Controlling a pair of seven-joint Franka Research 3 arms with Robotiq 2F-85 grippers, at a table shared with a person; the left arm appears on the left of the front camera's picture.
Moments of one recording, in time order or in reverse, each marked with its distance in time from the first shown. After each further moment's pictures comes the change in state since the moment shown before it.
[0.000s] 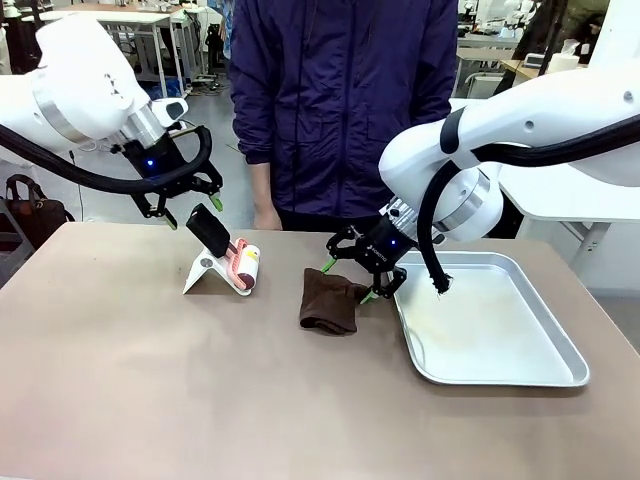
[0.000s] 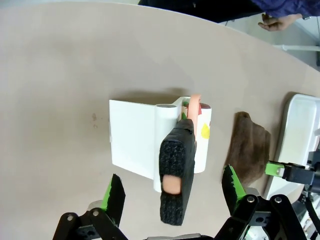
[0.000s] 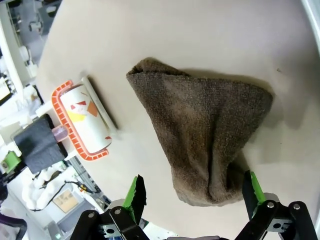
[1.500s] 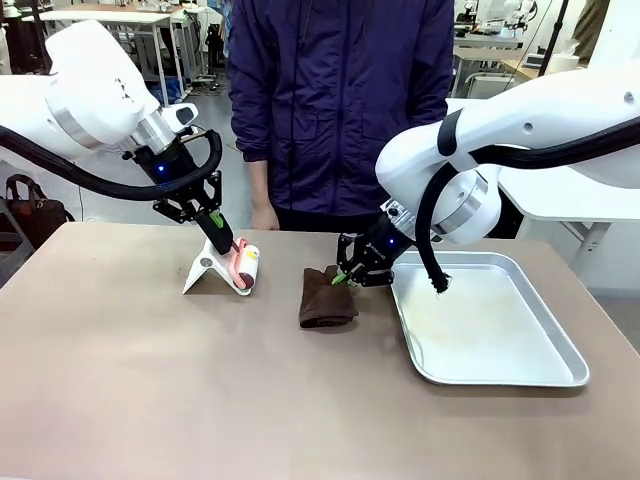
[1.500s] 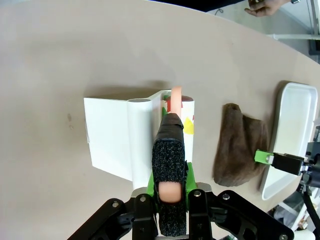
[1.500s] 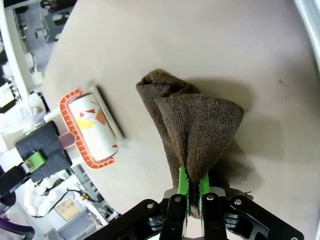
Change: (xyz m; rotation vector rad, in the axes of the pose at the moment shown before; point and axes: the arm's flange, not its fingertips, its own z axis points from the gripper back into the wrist) left arm -0.006 -0.016 -0.019 -0.042 0.034 -0.037; right arm -0.001 0.004 0.003 0.021 -0.065 -0.003
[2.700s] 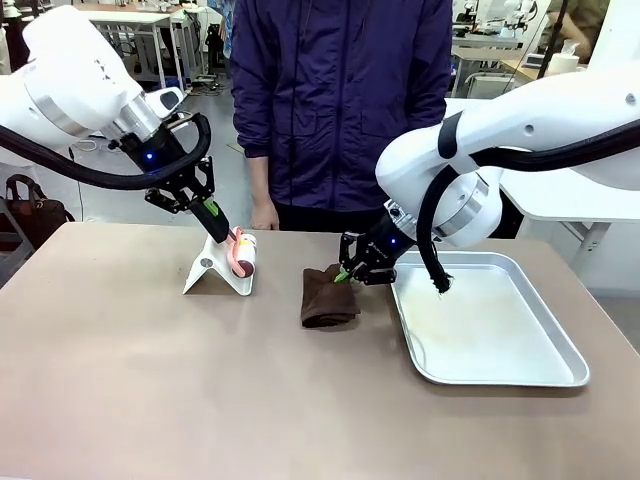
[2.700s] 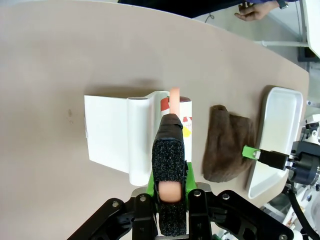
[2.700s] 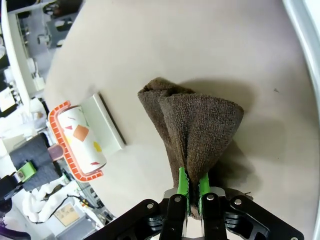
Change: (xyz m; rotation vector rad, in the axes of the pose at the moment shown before) left arm 0.000 0.007 0.023 -0.059 -0.017 0.042; right arm 0.001 -0.002 0.003 0.002 -0.041 0.001
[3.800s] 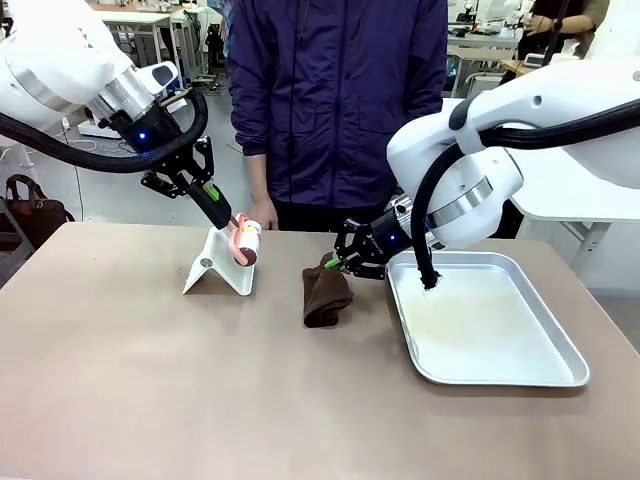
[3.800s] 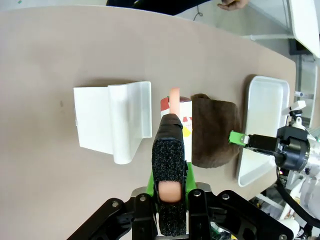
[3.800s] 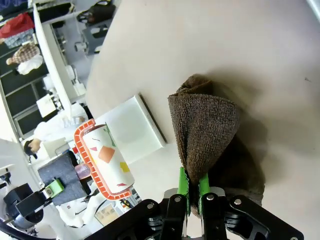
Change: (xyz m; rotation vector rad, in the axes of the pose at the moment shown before) left arm -0.014 -0.019 0.034 -0.034 0.000 -0.035; right arm -0.006 -0.001 0.006 0.202 -0.014 -0.106
